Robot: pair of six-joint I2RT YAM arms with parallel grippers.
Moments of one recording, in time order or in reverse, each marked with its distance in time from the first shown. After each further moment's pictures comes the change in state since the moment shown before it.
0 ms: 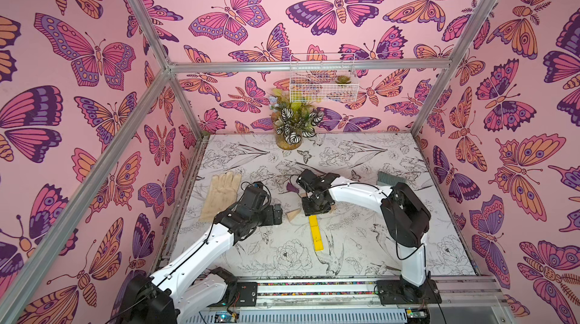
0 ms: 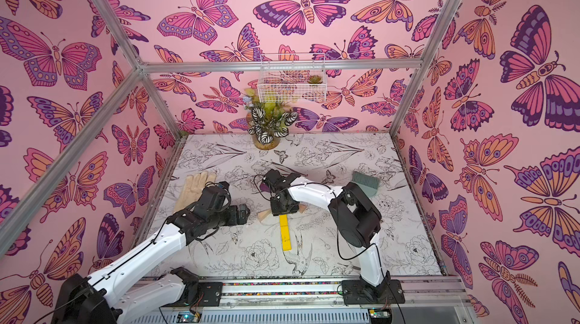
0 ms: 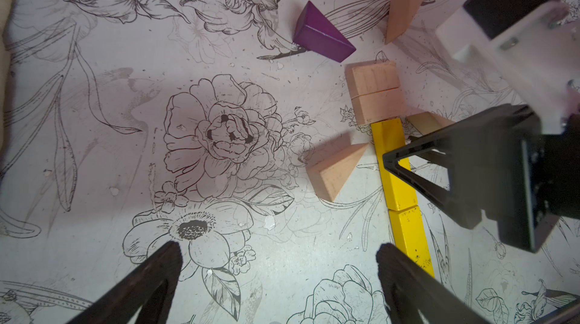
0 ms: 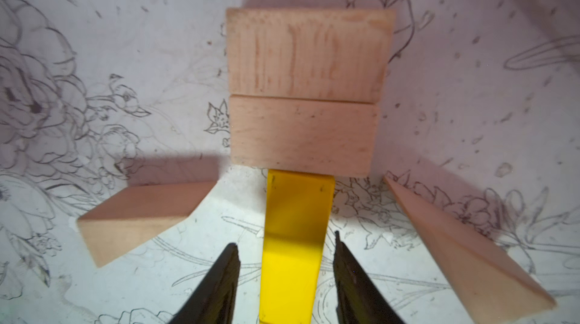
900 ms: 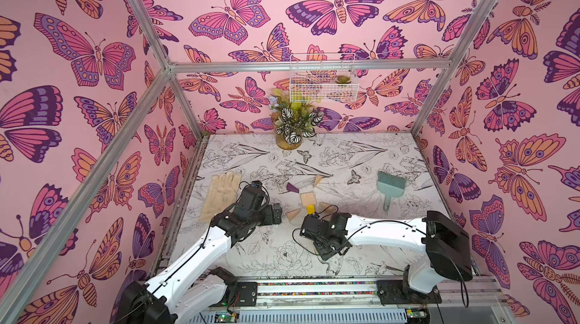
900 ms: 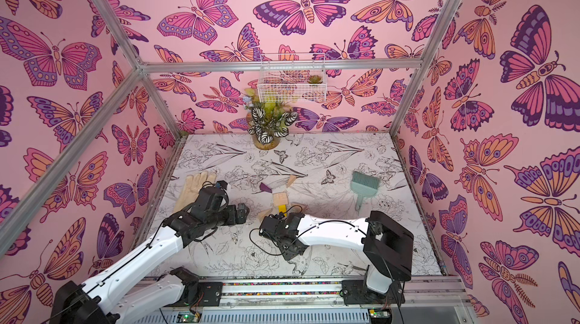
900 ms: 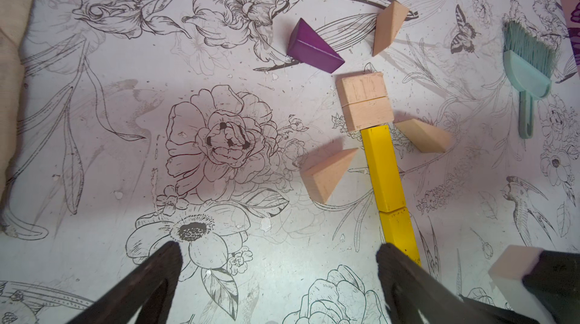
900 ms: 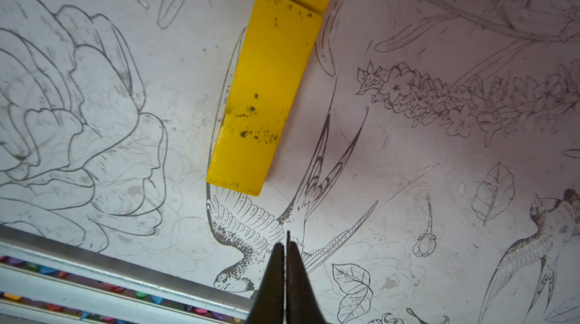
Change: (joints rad) left arm 0.000 -0.046 0.000 -0.004 -0.003 0.000; right arm 0.364 -0.336 -0.370 -0.140 0.184 0.059
